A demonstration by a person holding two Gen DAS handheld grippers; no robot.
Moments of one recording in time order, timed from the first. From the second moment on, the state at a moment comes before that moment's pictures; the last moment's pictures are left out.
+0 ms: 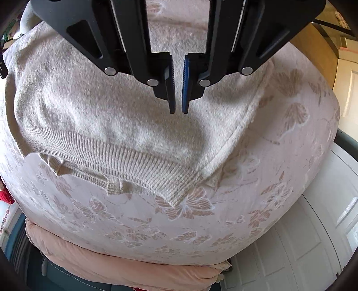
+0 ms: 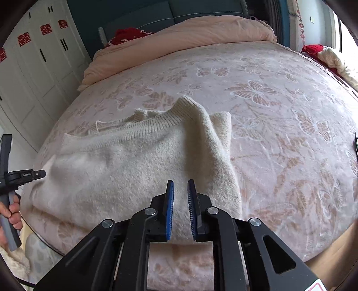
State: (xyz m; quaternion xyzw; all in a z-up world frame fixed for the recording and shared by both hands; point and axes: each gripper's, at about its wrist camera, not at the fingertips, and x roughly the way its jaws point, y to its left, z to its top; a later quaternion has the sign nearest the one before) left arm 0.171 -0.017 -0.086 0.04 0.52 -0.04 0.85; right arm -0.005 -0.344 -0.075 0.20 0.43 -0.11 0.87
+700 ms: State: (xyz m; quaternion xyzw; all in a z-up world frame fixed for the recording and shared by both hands) left arm 0.129 0.084 -0.129 -0.17 0.52 0.02 0.84; right arm -0.047 -0.381 -0.132 0.40 0.42 -0.12 0.81
